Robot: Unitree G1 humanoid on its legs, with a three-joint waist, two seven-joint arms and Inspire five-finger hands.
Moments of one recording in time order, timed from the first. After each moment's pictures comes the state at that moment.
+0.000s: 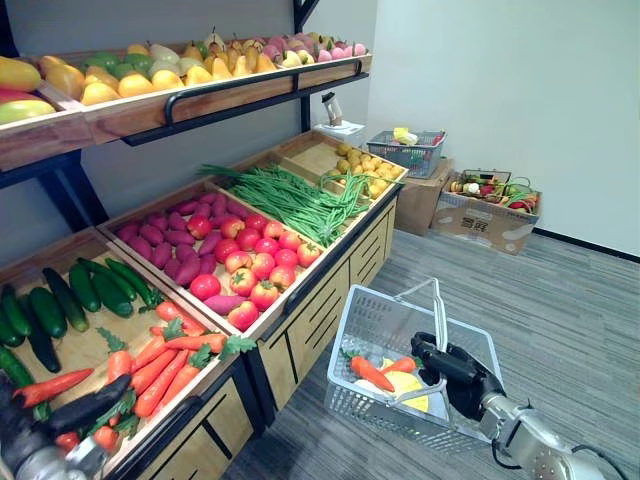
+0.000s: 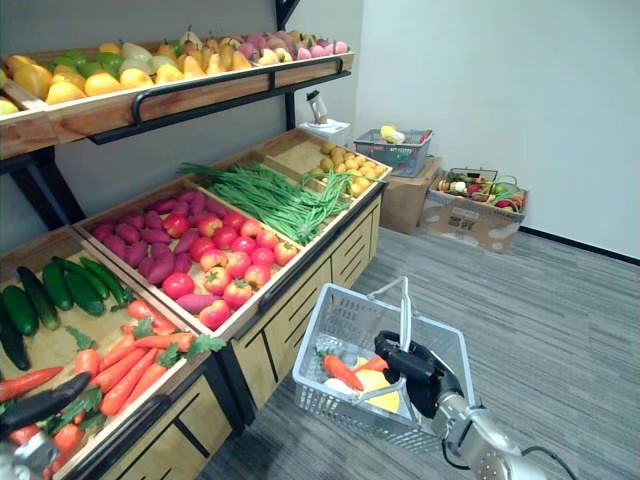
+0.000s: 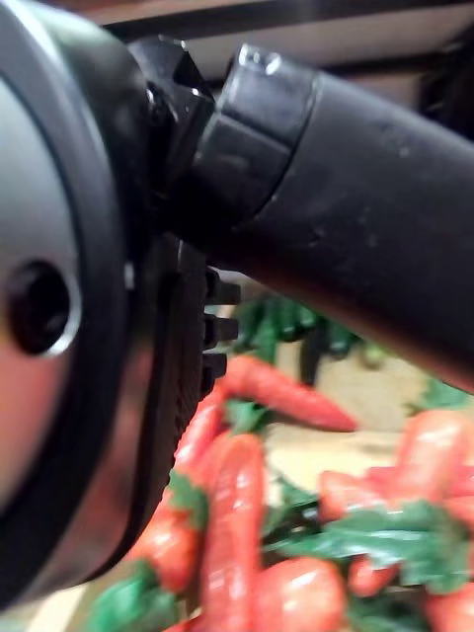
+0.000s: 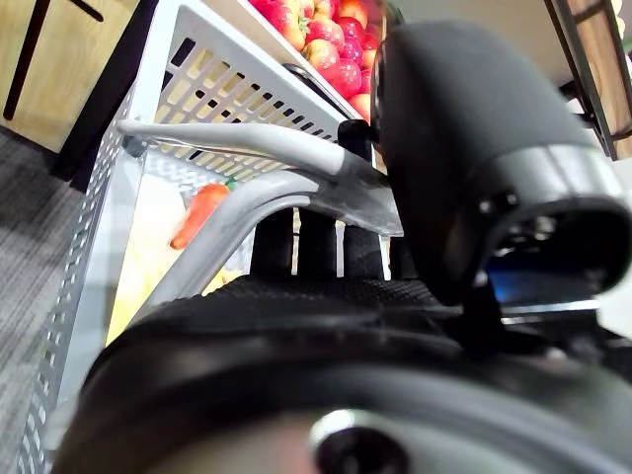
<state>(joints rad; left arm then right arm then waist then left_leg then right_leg) 0.30 0.13 0.72 0.08 -0.41 -0.04 0.39 0.15 -0.27 -0.18 0.07 0.69 0.44 0.27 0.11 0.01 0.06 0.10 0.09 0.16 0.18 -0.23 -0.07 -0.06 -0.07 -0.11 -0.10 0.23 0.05</state>
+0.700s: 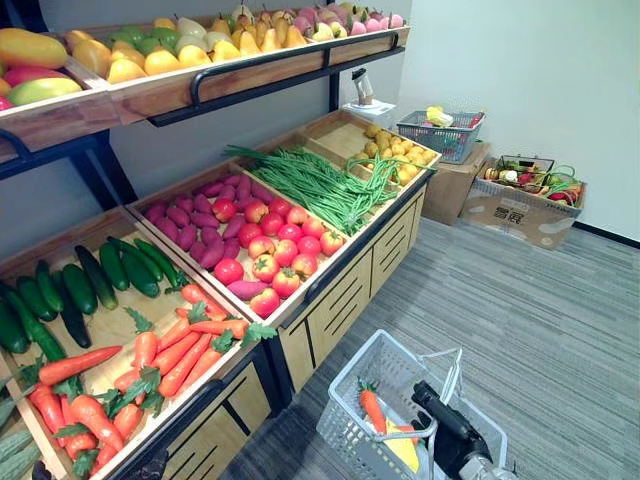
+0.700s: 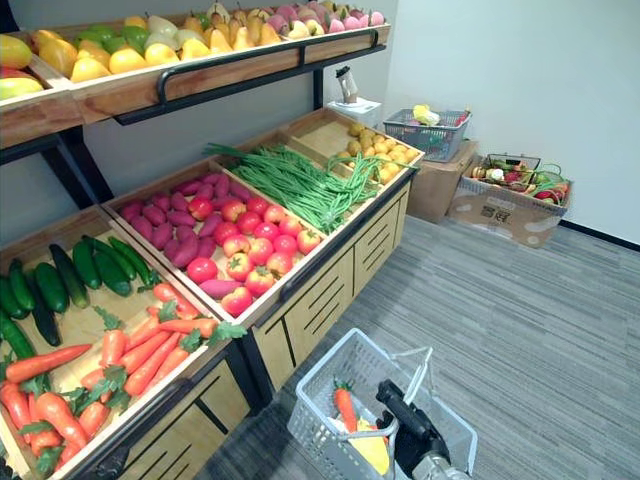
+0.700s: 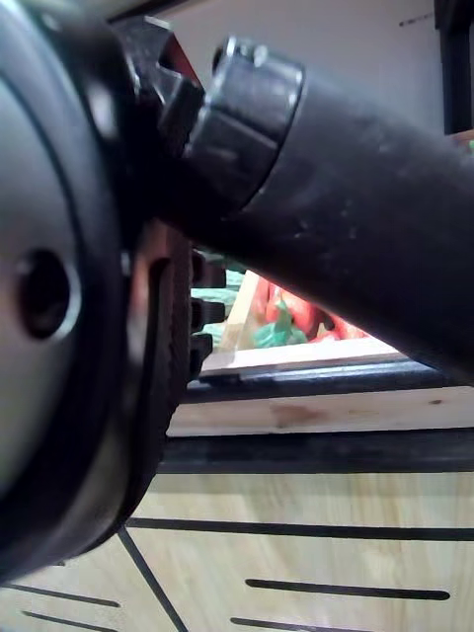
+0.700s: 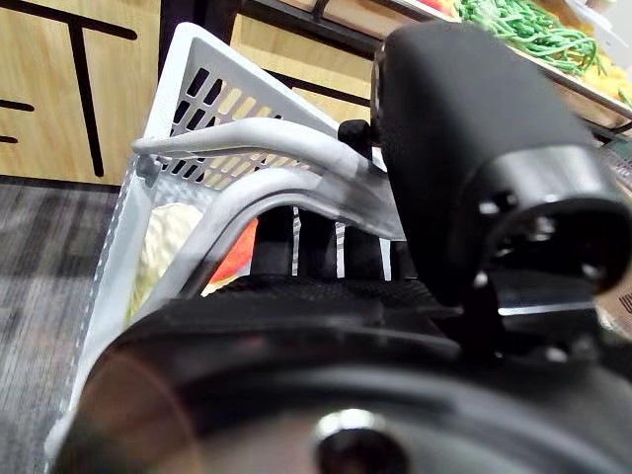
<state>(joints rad) 0.49 0.03 0.32 0.40 -0.31 -0.46 0.50 0.27 -0.16 -0.09 0.32 0.90 0.24 0.15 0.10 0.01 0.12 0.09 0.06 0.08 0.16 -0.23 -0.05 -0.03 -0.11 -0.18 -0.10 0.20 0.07</state>
